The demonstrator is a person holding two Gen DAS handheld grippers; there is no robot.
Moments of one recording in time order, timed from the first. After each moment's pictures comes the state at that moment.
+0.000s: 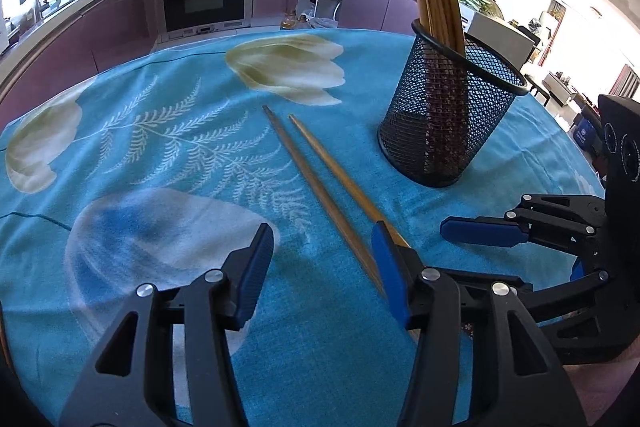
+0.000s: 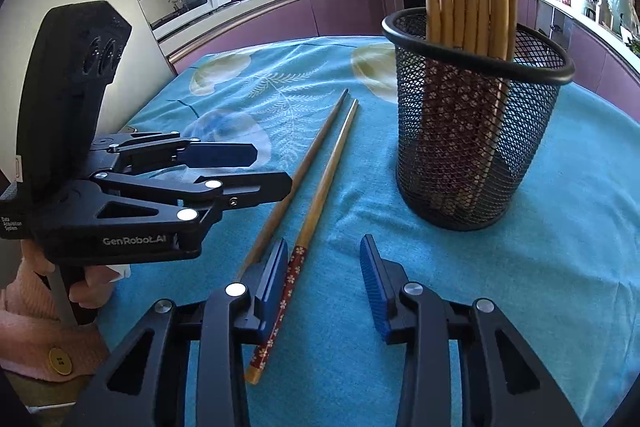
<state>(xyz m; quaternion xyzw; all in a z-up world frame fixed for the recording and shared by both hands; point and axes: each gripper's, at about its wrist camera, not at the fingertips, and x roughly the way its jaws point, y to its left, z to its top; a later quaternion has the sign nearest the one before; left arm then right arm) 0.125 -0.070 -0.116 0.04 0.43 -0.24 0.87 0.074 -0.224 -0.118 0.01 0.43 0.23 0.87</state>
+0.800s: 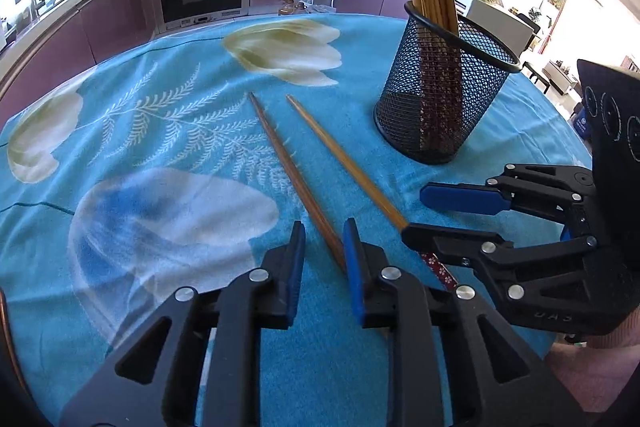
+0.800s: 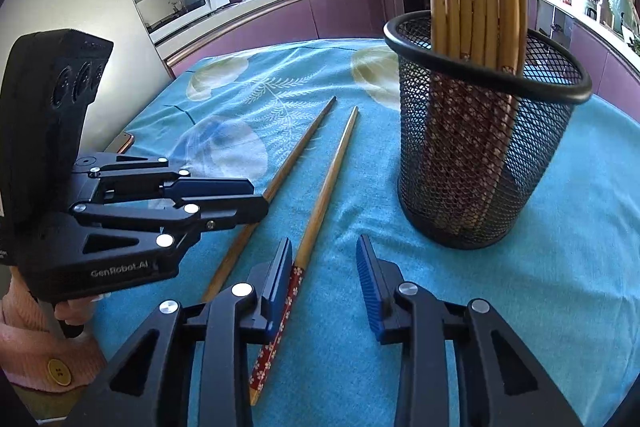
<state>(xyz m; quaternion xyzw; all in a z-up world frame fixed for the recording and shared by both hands) 0.117 -0.068 -0.117 0.05 0.45 -0.24 0.86 0.089 -0.220 -0.118 0.01 0.43 0.23 0.87</state>
